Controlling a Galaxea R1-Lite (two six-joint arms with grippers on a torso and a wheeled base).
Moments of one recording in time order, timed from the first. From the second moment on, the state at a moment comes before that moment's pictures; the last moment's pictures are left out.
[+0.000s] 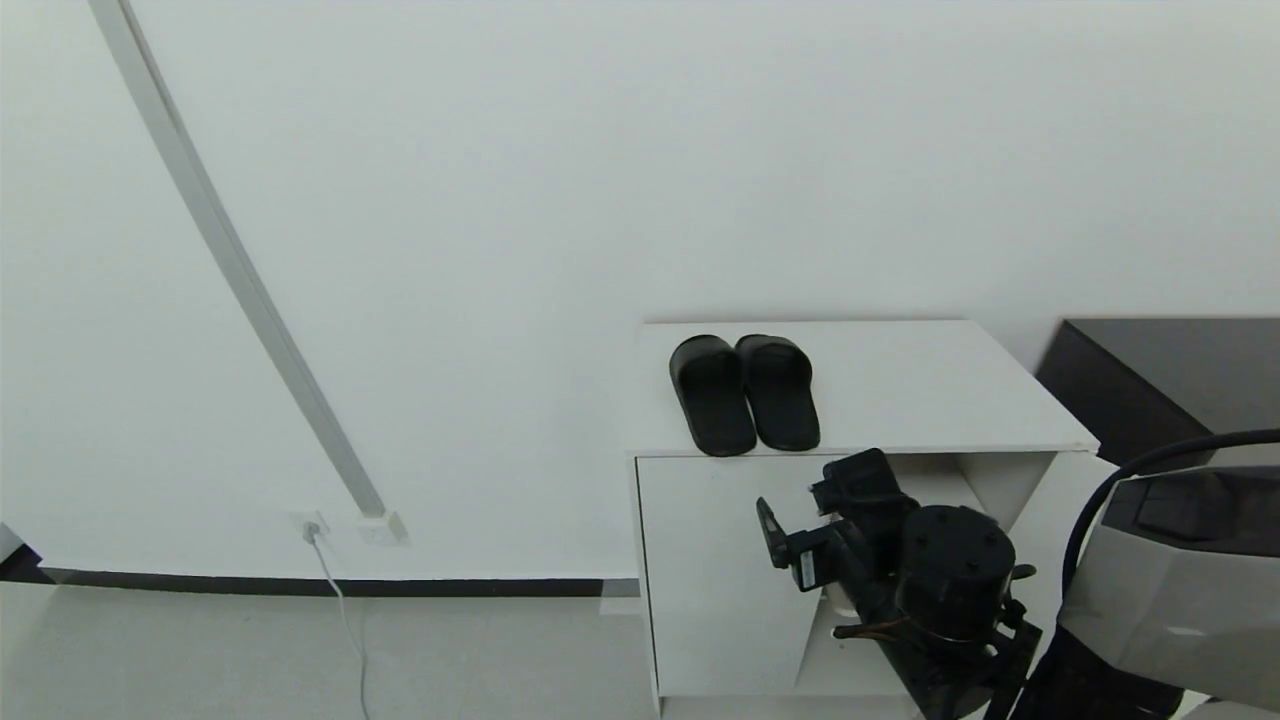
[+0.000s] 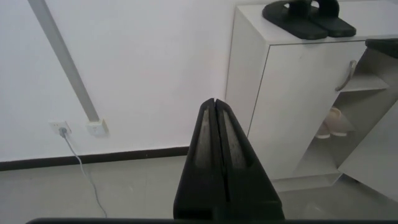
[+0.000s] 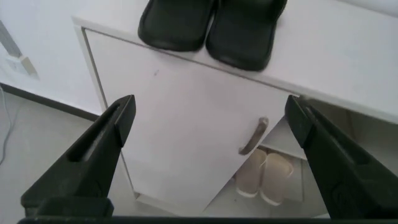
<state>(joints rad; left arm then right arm) 0.00 0.00 0.00 0.00 -0.05 0.01 0.76 2.14 -0.54 -1.57 -0.50 -0.12</state>
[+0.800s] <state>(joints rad) 0.00 0.00 0.00 0.00 -0.05 0.01 0.71 2.01 -1.00 -0.67 -0.50 0.19</state>
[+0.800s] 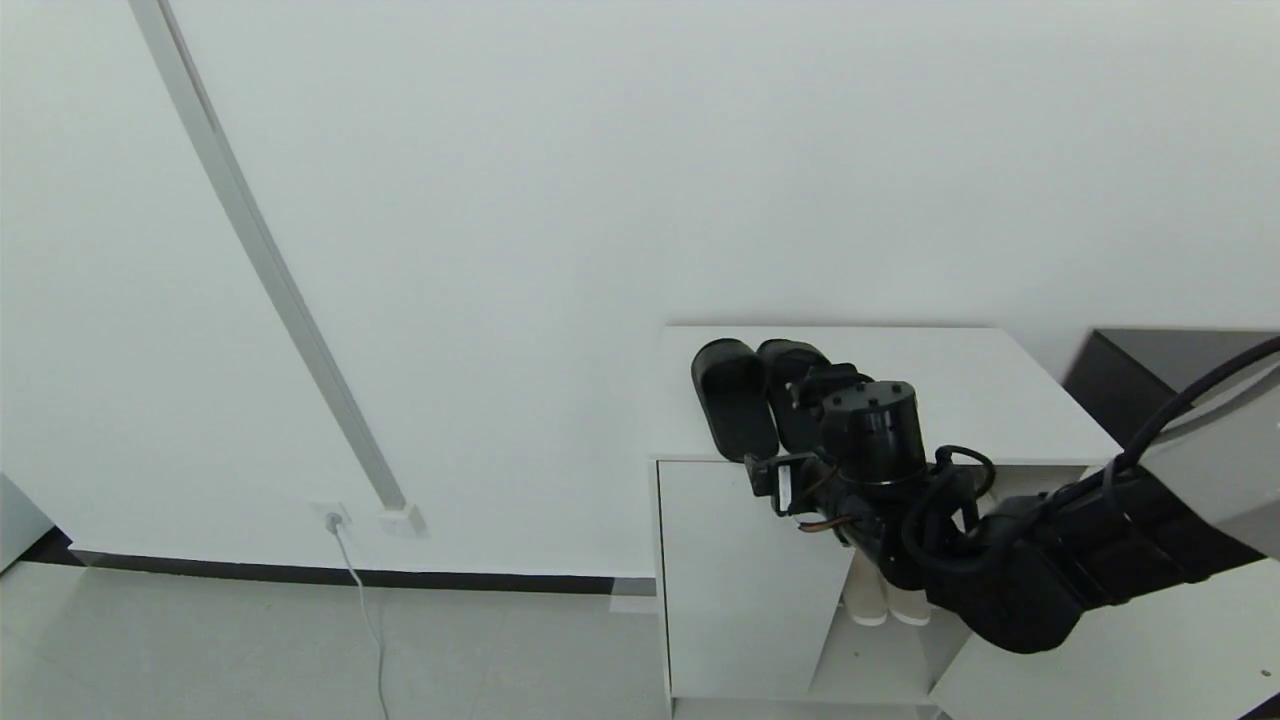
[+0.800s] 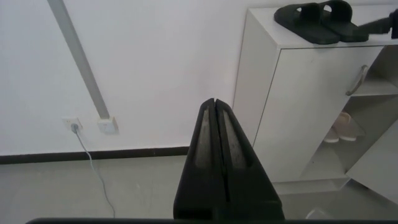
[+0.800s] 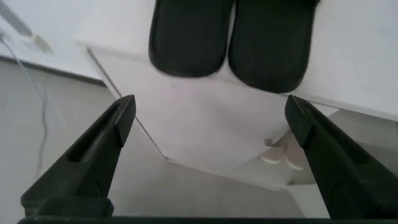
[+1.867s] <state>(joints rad) 0.00 0.00 0.00 0.00 -0.05 0.01 0.70 2.11 -1.05 -0.78 -0.56 0.23</state>
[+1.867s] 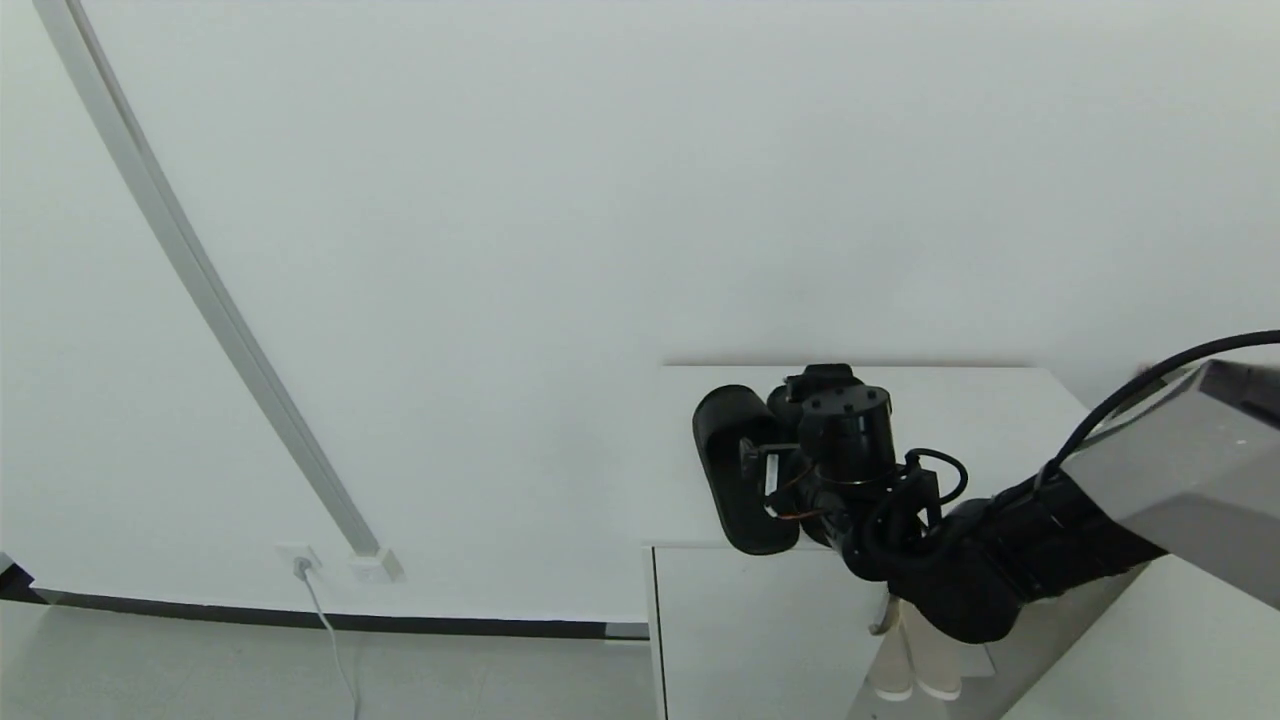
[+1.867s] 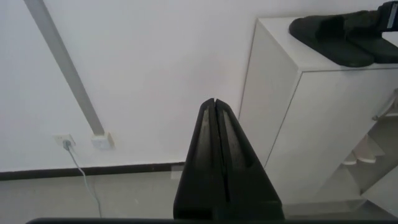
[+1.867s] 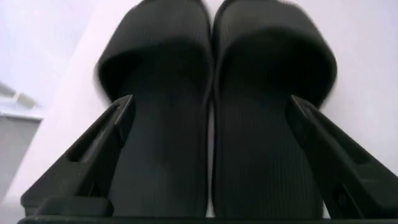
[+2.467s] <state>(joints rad) 0.00 0.00 0.00 0.00 -0.05 0.01 0.63 2.30 -1.16 -0.96 -0.54 0.13</state>
